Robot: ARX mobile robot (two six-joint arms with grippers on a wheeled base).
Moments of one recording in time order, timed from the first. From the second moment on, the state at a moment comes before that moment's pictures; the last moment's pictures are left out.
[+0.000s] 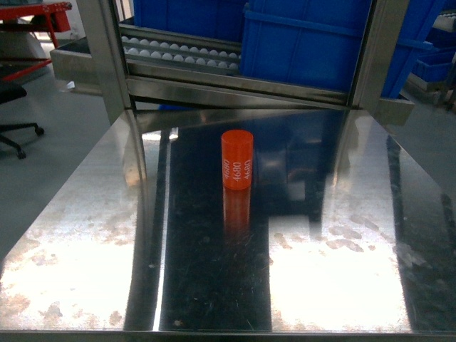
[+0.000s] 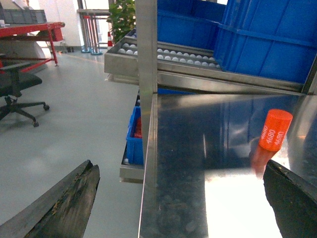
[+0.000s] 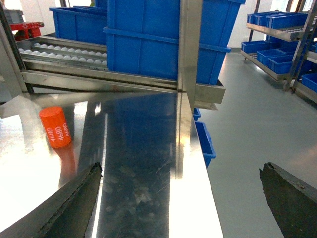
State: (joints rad) left arm 0.00 0.01 0.01 0.00 0.00 0.00; right arm 0.00 0.00 0.01 -0.01 0.00 0.00
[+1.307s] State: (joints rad) left arm -0.28 1.68 0.99 0.42 0.10 0.04; right arm 0.00 0.00 0.01 -0.01 0.00 0.00
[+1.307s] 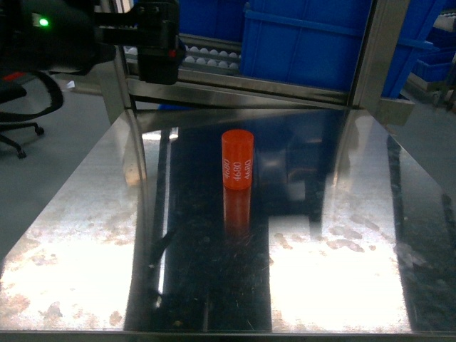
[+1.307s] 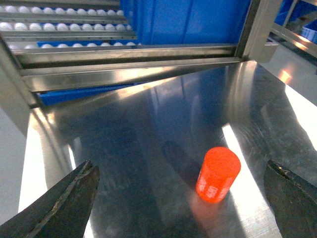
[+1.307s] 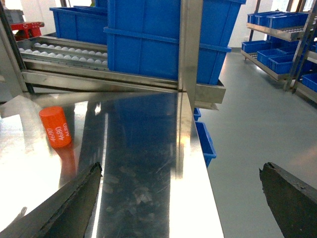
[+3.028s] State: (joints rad) left arm -0.34 2.34 1.54 0.20 0.24 0.13; right arm 0.00 0.00 0.01 -0.01 0.00 0.00
